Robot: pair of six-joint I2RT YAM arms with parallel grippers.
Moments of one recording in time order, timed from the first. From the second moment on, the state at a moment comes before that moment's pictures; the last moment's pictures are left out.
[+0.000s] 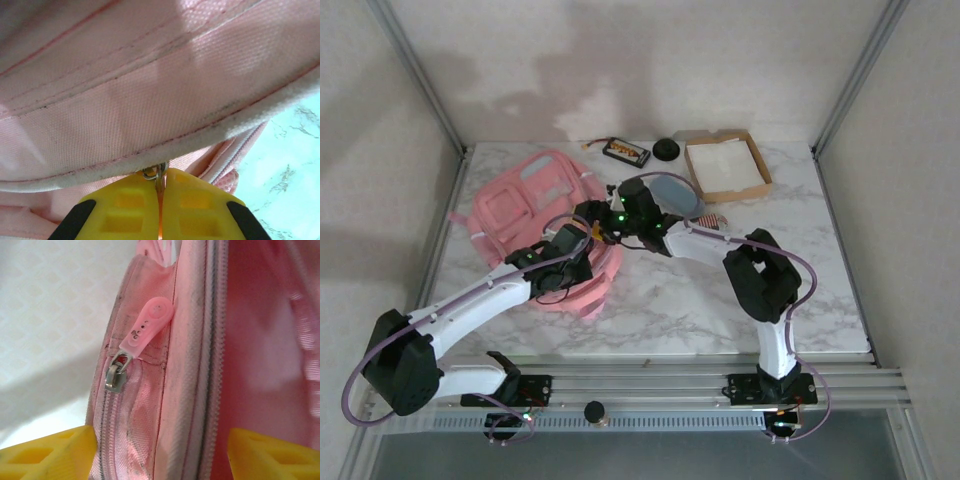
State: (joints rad) left arm -0.62 1.25 0.86 -0.67 -0.20 -0.89; right arm 0.81 1.99 1.38 0.19 -0.49 1.15
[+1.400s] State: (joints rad) left arm -0.20 1.09 0.77 -0.68 -0.17 -0.89; right arm 0.62 2.05 1.62 -0.09 -0.71 0.94
